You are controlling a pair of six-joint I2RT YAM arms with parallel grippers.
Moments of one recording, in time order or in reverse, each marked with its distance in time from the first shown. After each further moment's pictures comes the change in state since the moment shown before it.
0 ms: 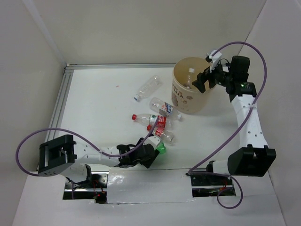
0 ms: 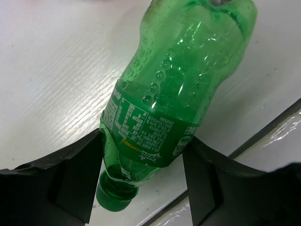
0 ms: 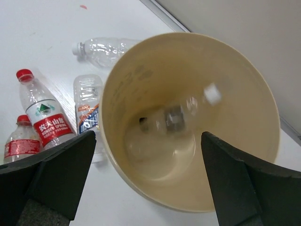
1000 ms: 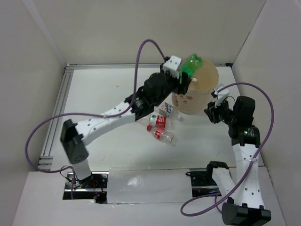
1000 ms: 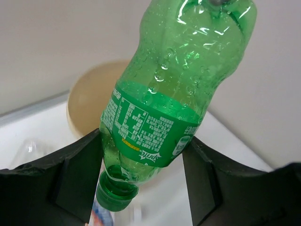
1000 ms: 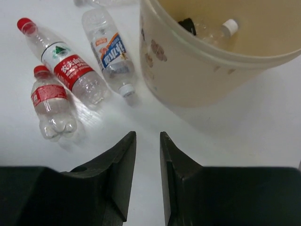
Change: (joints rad) left arm 0.294 0.235 0.974 0.208 0.052 0.312; right arm -0.066 -0.594 -0.456 -0.152 0.171 0.094
